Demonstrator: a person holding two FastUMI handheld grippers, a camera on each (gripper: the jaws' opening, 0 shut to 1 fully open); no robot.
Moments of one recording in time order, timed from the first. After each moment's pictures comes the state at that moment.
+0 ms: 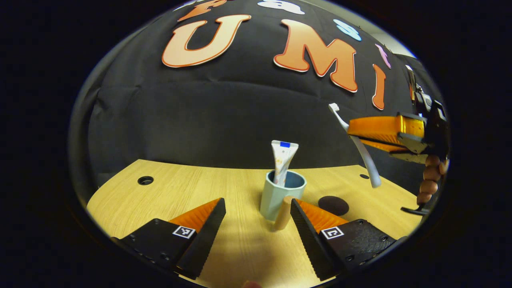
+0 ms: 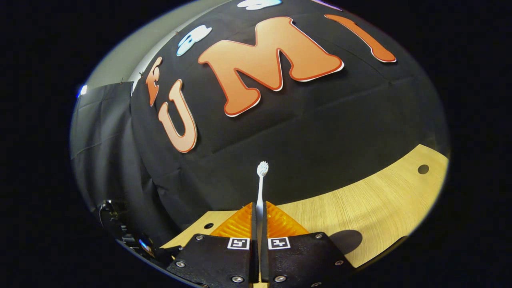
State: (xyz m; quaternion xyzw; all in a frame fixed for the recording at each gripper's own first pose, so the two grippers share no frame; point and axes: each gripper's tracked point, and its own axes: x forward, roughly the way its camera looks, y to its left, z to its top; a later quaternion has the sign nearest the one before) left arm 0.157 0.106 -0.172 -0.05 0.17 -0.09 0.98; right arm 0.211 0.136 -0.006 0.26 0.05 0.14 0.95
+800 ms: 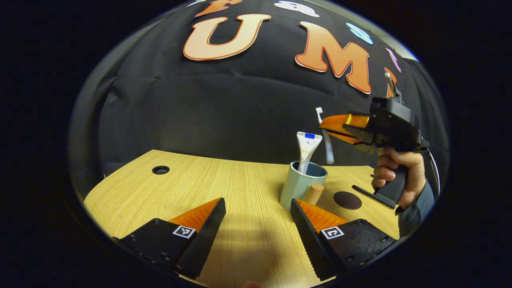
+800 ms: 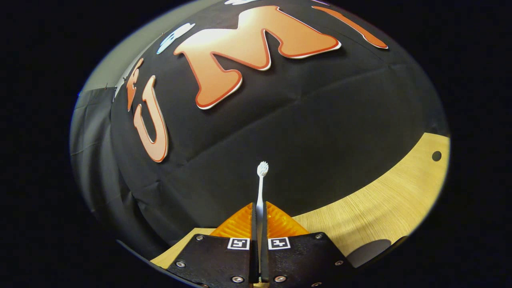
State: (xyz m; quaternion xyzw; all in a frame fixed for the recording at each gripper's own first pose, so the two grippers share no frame) left arm 0.148 0.136 -0.189 -0.07 0.18 -0.06 0.98; right arm 0.312 0.162 -0.035 0.30 0.02 0.09 0.95
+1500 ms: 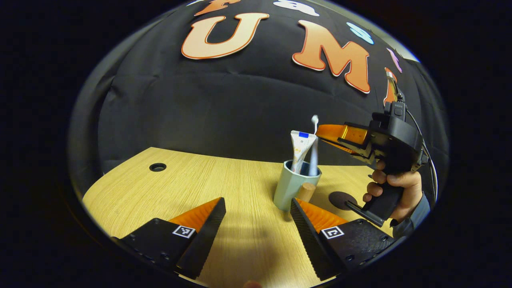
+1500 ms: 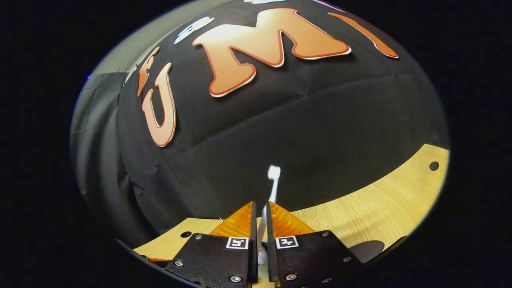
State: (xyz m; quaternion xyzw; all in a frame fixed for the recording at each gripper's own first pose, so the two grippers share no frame) left arm 0.142 0.118 -0.183 -0.07 0.18 -0.06 0.98; right arm 0.289 0.163 -0.050 0.24 0.03 0.10 0.96
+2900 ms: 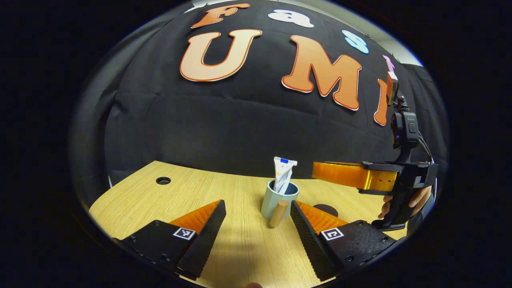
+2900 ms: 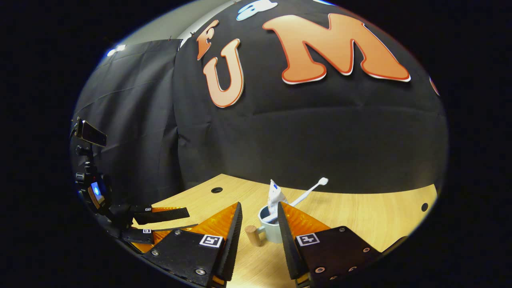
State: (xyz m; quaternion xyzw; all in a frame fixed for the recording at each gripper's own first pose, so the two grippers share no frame) left arm 0.108 0.117 -0.118 -0.07 0.15 -0.06 0.98; right arm 0.188 0.204 -0.040 0.09 0.11 0.28 0.95
